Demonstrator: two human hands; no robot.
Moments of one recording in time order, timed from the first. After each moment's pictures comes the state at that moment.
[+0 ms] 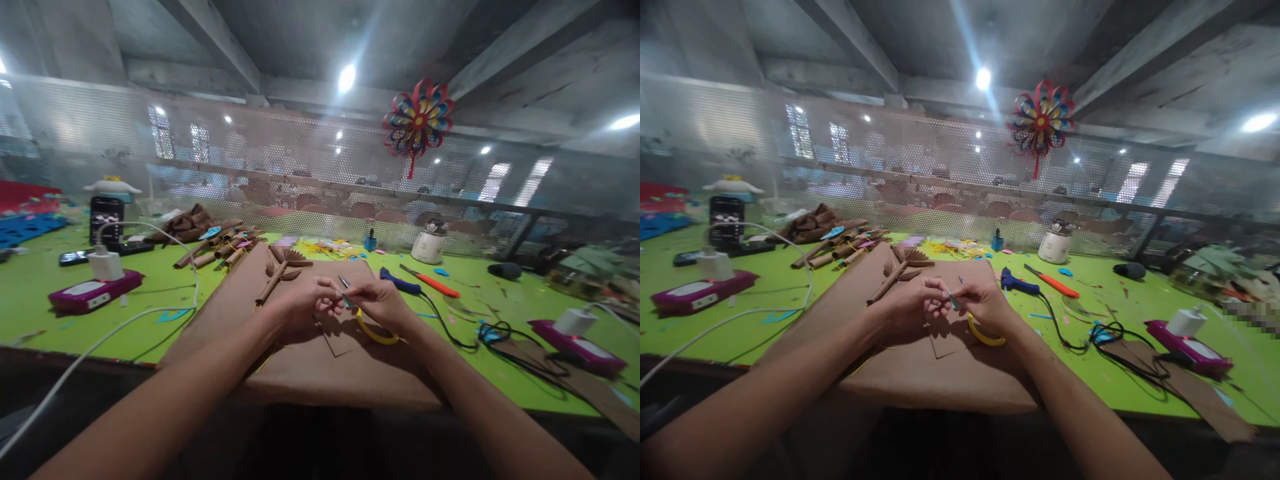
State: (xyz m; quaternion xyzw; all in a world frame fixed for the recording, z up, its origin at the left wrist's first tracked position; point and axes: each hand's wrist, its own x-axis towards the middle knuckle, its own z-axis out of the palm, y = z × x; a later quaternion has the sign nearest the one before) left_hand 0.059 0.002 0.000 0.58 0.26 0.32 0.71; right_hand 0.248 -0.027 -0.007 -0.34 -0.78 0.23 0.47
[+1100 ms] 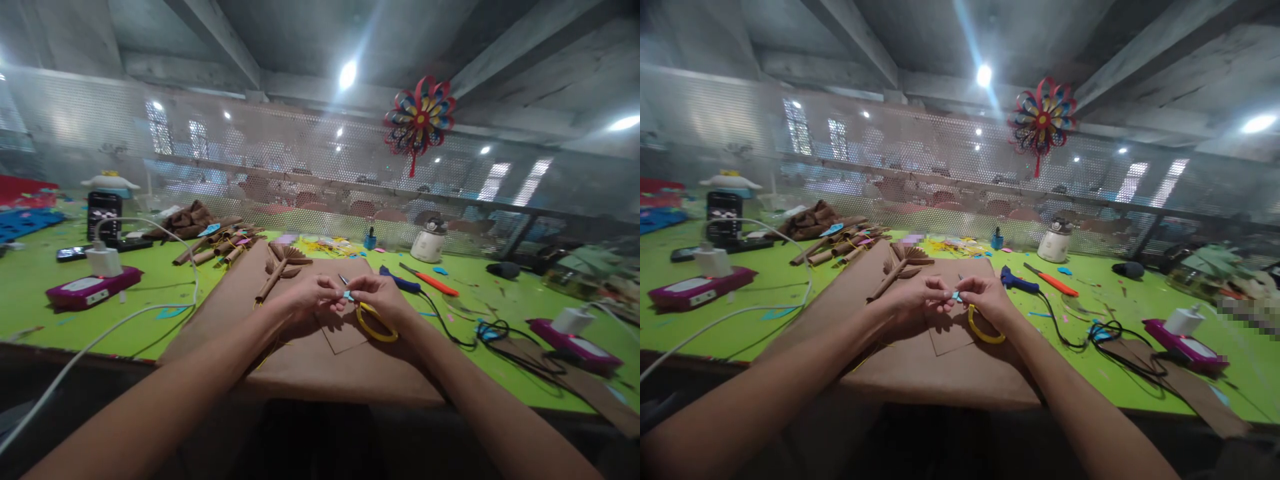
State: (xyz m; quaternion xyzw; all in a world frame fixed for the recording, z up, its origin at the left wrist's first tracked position) left_hand 0.063 0.005 -0.008 0.57 0.27 0.34 0.70; right_hand 0.248 -0.019 -0.012 -0.40 -0.65 0.41 0.50
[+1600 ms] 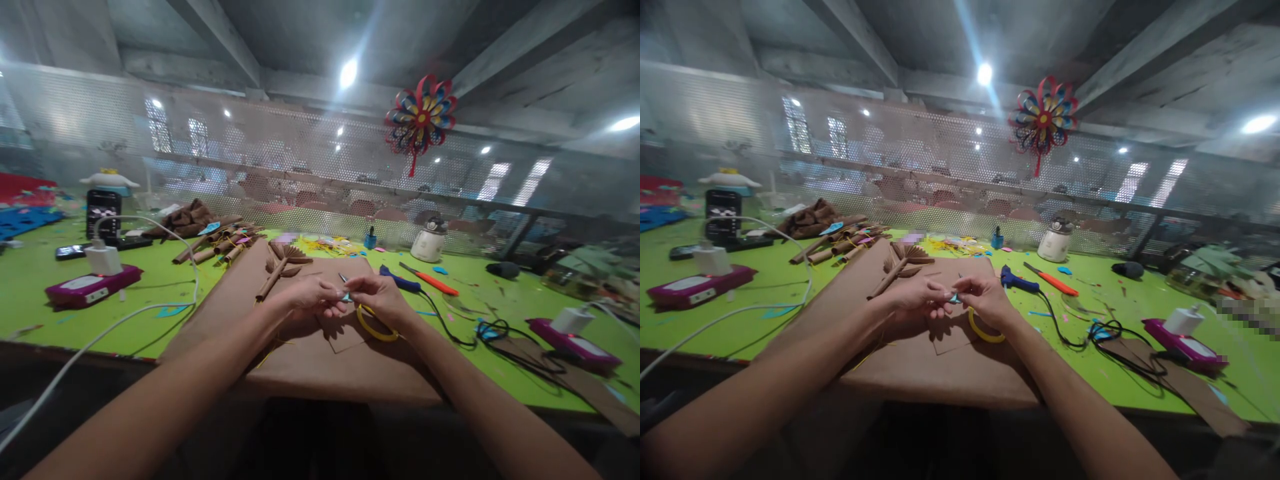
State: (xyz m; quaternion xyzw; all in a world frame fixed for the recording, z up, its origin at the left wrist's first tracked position) left_hand 0.058 0.008 -0.003 0.60 0.30 0.25 0.69; right_hand 0.245 -0.022 -0.011 -0.38 -0.68 0.37 0.51
